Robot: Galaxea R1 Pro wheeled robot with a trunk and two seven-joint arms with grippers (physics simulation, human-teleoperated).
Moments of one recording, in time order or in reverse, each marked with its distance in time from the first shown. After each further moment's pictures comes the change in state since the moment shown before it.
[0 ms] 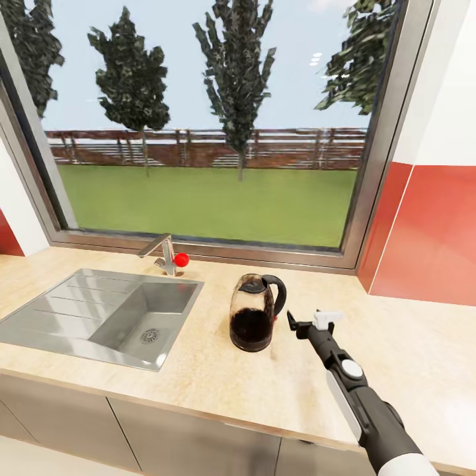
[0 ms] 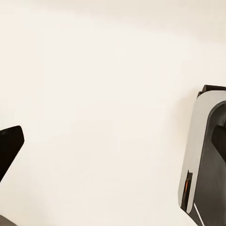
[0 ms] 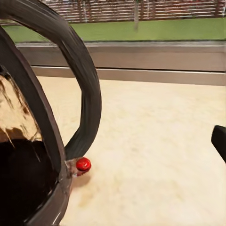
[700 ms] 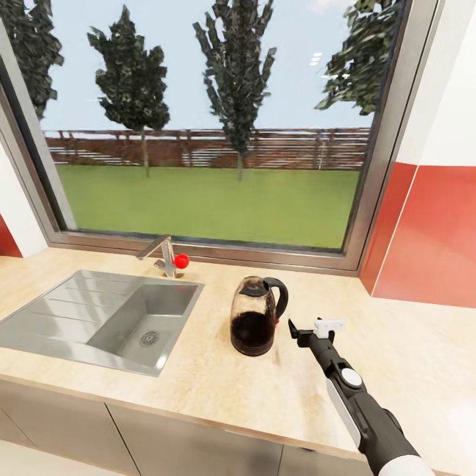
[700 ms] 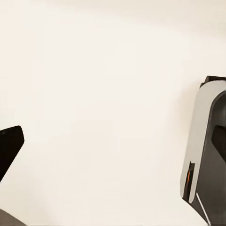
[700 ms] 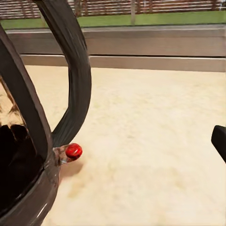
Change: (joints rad) left arm 0.021 0.000 0.000 0.000 0.000 0.000 0.003; right arm 0.000 0.000 -0.002 0.100 0.000 -0.072 0.001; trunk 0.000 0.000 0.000
